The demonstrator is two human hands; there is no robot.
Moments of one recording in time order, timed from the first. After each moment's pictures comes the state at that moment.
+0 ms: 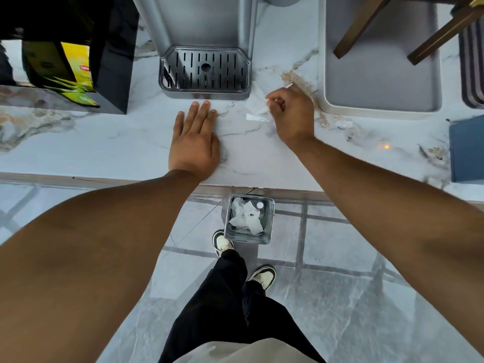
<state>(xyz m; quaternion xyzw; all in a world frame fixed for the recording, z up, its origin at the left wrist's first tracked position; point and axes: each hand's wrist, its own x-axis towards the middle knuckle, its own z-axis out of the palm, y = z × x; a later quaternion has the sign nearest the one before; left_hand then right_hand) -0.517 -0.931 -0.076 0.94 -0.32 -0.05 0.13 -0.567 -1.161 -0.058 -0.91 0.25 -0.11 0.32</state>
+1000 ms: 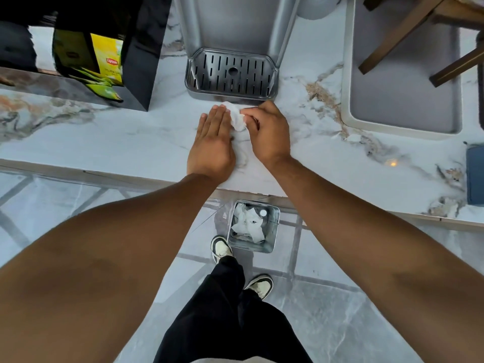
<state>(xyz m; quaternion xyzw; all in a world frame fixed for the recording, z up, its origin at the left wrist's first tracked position) -0.515 -0.926 -0.075 0.92 -0.30 -0.06 0.23 -0.545 -1.070 -0.060 -0.92 0.16 -0.12 0.33</state>
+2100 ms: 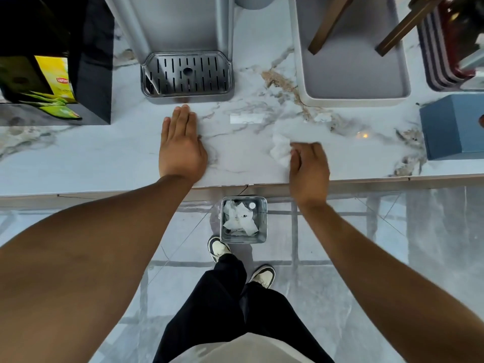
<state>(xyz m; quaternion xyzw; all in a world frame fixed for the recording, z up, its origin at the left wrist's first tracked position) -0.516 -0.929 -0.074 0.93 -0.32 -0.05 0.17 -0.703 -1.120 -0.066 -0.89 0.36 -0.17 0.21</state>
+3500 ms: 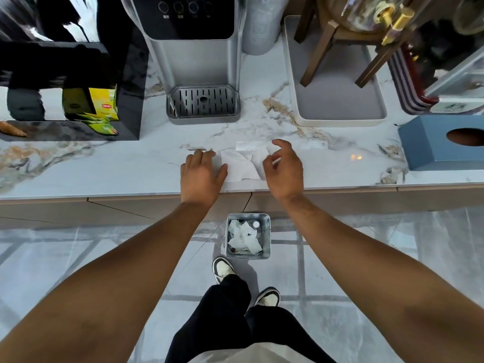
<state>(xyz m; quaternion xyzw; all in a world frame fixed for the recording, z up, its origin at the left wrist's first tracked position) -0.570 -0.911 -0.047 0.93 -0.26 -0.05 0.26 -0.670 -1.085 -0.045 -0.84 0.35 -0.17 0.38</state>
